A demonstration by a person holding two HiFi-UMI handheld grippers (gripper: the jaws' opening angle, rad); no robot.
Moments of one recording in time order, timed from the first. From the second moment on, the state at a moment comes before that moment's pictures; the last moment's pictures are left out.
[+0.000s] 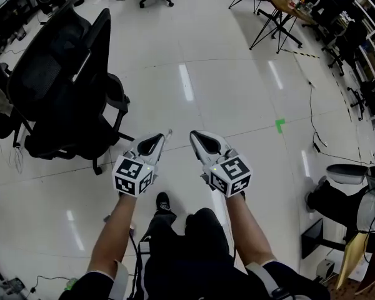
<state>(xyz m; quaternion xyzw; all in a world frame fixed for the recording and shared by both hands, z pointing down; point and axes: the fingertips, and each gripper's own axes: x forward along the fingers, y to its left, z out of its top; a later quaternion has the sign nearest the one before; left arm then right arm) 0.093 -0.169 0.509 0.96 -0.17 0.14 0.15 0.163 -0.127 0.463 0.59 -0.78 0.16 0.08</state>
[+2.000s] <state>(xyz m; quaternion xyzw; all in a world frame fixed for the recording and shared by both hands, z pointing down) 0.145 -0.246 1.298 0.84 -0.16 0.48 0.18 0.233 -0.158 1.054 0.60 -0.75 0.27 0.10</state>
